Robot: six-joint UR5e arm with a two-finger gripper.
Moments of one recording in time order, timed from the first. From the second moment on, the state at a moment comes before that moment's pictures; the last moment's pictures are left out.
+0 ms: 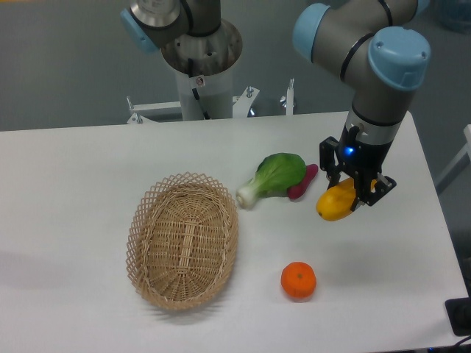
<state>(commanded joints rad) 2.68 -1.89 -1.44 -1.25 1.41 1.57</state>
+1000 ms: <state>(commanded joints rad) 2.77 -1.90 -1.56 -1.14 1.42 1.78</state>
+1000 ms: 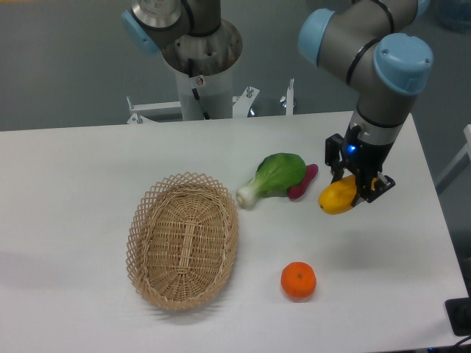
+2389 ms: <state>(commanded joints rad) 2.87 -1.97 -1.83 -0.83 1.47 2.02</state>
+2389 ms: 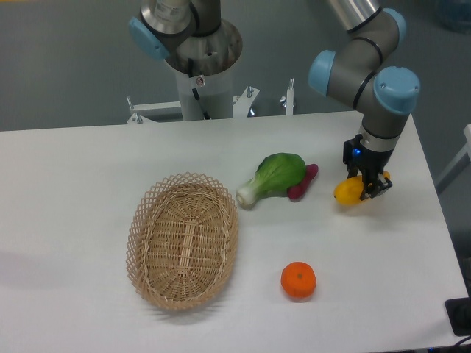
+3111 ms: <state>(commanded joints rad) 2.87 -1.97 -1.81 -0.84 1.47 2.01</state>
